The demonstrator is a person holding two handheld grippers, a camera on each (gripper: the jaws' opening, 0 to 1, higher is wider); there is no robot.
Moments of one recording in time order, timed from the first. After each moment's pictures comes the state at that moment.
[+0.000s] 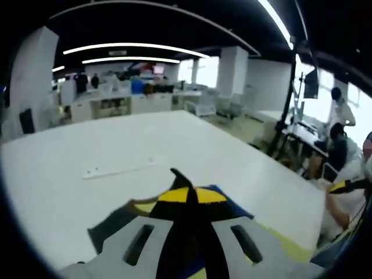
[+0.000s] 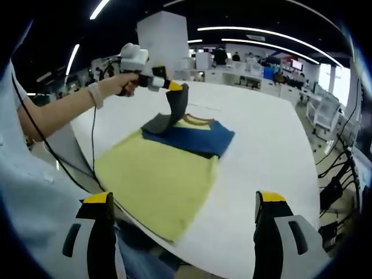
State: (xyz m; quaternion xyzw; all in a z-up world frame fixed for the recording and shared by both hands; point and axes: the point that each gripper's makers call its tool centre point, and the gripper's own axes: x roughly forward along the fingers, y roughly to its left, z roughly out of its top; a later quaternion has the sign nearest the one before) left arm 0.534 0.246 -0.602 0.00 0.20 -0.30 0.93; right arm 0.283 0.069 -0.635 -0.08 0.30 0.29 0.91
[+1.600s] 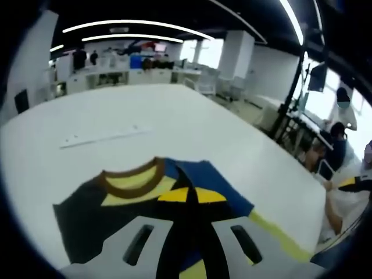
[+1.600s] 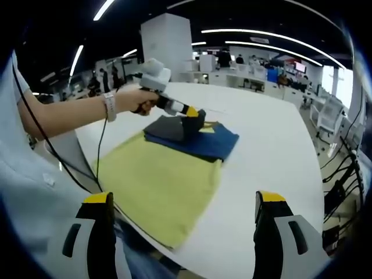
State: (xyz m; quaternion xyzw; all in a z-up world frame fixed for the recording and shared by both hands) left arm 0.532 0.203 -0.675 -0.01 0.29 -0.30 0.91; right arm 0.292 0.077 -0.639 -0.08 0.29 0.31 0.90
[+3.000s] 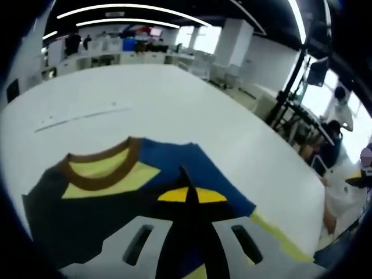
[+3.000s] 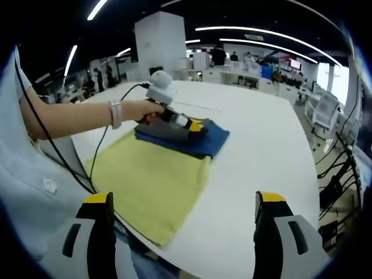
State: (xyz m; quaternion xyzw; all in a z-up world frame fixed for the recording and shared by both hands) left arm 0.534 0.160 -0.726 -0.02 0.34 -0.33 0.88; right arm 0.301 0.056 -0.643 -0.07 0.30 0.29 0.91
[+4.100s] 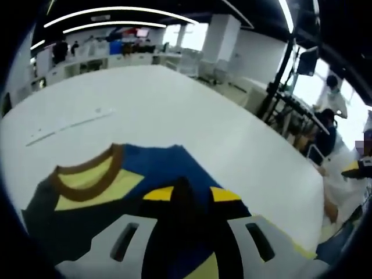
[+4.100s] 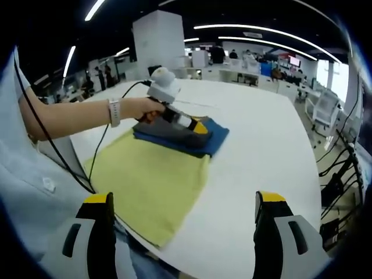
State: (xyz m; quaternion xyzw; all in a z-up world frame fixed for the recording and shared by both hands) left arm 0.530 0.141 -0.722 0.01 0.33 -0.36 0.87; right arm 0.306 0.056 -0.648 -0.07 0.30 0.29 0.90
